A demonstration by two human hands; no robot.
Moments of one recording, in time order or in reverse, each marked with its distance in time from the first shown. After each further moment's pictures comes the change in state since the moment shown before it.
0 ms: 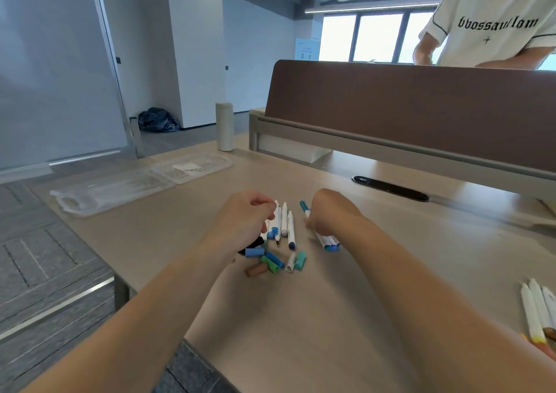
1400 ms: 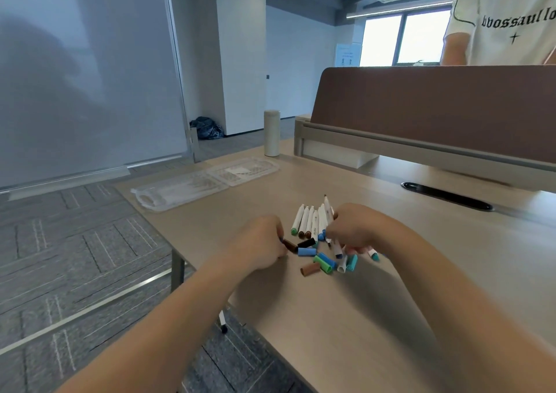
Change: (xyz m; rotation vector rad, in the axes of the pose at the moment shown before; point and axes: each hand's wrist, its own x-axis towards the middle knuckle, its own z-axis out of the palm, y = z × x) left_hand -0.008 -0.046 -0.042 0.690 -0.036 -0.047; right_hand -0.043 -0.045 -0.014 0.188 -0.322 -0.141
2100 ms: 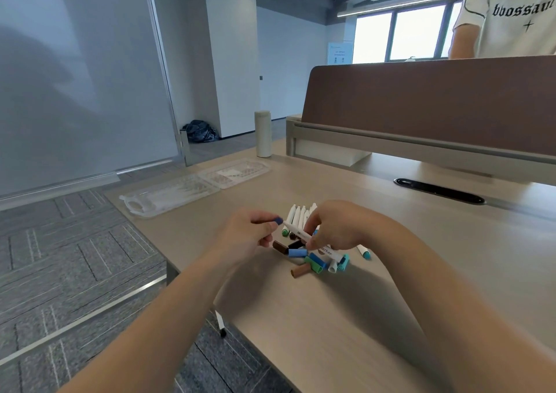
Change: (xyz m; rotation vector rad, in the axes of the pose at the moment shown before) left_hand 0.001 -0.006 -0.001 -0.813 0.052 -0.011; right_hand -0.001 -0.002 -0.001 -0.184 -0.021 -0.223
